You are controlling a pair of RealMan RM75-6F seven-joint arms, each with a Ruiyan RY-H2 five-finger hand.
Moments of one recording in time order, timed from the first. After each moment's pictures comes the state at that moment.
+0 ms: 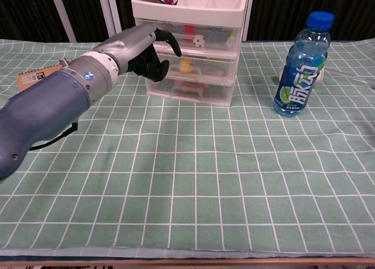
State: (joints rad) left arm -0.88 -1.87 -0.35 -1.28 1.06 1.09 0.35; right arm 0.07 -1.13 0.11 -1.66 -1.39 1.45 0.04
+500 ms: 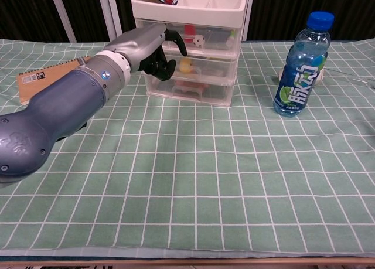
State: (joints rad) left arm -0.93 -1.92 -0.37 -1.20 1.04 1.08 0.38; right arm 0.07 -1.13 0.11 -1.67 -1.39 1.44 0.05
